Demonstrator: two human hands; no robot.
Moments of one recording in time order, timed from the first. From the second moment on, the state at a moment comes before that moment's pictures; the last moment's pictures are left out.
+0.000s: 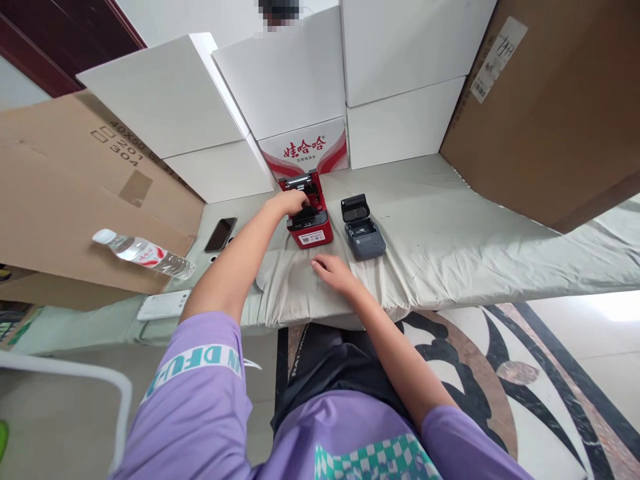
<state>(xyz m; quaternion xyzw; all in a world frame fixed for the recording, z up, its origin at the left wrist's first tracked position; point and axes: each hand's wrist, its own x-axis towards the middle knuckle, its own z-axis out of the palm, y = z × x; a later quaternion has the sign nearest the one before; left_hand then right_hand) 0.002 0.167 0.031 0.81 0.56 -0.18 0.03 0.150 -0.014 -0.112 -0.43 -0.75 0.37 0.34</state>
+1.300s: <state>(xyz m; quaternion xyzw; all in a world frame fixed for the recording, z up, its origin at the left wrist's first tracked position) -0.094 0.035 0.117 0.66 0.59 0.38 0.27 0.151 -0.011 -0.118 -0.42 -0.75 0.37 0.35</state>
